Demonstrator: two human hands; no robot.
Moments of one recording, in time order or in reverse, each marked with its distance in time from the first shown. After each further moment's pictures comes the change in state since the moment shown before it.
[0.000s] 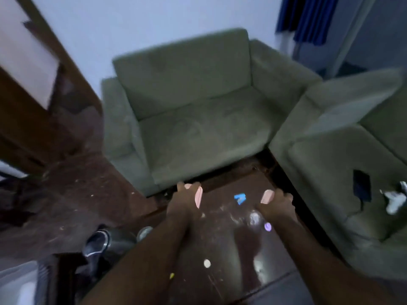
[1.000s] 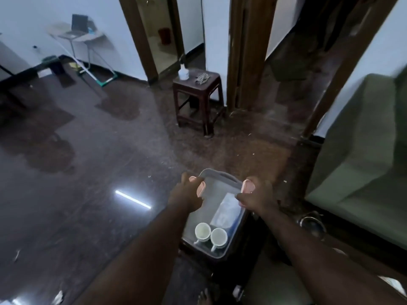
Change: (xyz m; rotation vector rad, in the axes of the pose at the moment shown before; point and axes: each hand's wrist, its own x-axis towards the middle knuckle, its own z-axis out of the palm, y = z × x) left_hand -0.395 -0.560 -0.073 -0.265 0.350 -0.877; right_hand -0.479 -0.361 0.411 -0.315 -0.646 -0.888
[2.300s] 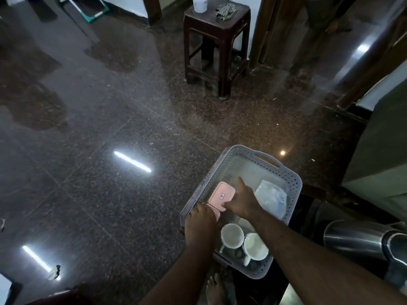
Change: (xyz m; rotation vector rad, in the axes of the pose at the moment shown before) left_hand 0.047 -0.104 0.173 0.270 -0.182 -0.069; right_hand 0.109 0.012 0.246 -0.072 -0.374 0.067
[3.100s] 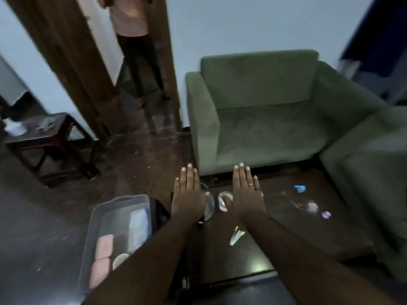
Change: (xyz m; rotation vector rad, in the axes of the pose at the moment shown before) left_hand -0.215 0.324 -0.125 0.156 0.494 0.887; right_hand -0.387 0.245 -0.218 -0.356 0.951 0.233
